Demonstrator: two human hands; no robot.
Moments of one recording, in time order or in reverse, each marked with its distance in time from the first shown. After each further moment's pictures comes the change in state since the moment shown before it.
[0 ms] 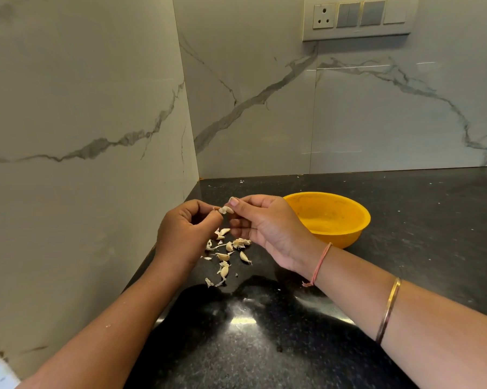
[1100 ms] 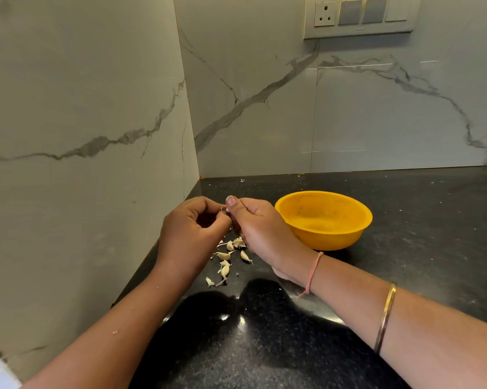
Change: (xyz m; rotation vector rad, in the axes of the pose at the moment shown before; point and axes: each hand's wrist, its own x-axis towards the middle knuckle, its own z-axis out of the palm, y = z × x) left_hand -0.008 0.004 0.003 0.129 0.026 0.185; right_hand -0.005 0.004 0.011 -0.532 0.024 -0.181
